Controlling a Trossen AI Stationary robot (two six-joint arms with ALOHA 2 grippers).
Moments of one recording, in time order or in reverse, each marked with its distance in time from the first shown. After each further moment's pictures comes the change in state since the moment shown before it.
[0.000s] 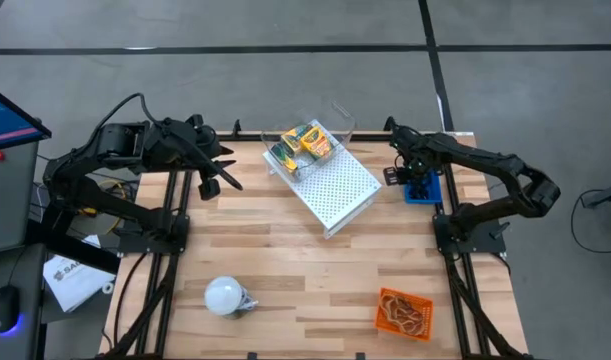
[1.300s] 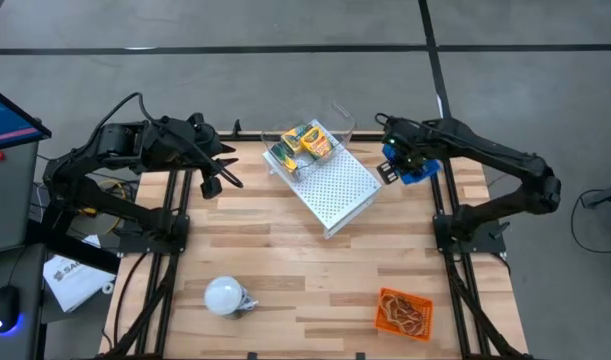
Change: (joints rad) left arm 0.000 0.000 0.000 0.042 -0.001 -0.004; right arm 0.330 -0.018 0.495 -0.400 0.162 -0.036
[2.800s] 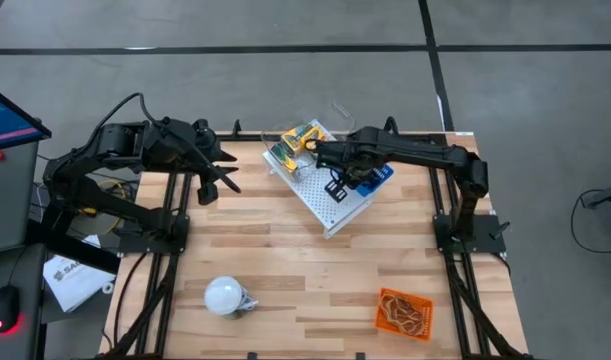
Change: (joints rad) left arm 0.000 0.000 0.000 -0.025 0.114 0.009; right arm 0.290 0.570 0.568 -0.167 -0.010 0.070
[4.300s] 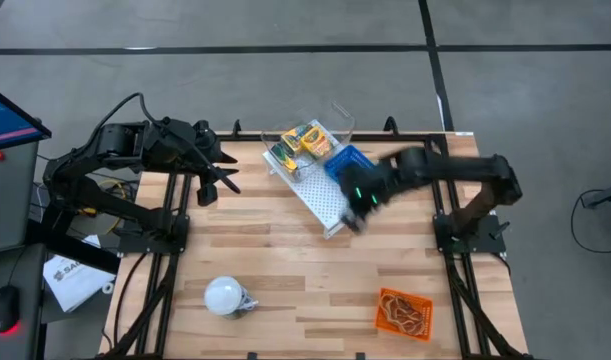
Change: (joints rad) left arm 0.000 0.000 0.000 0.000 0.026 -0.008; right arm 0.206 -0.208 0.003 0.087 -0.041 0.056
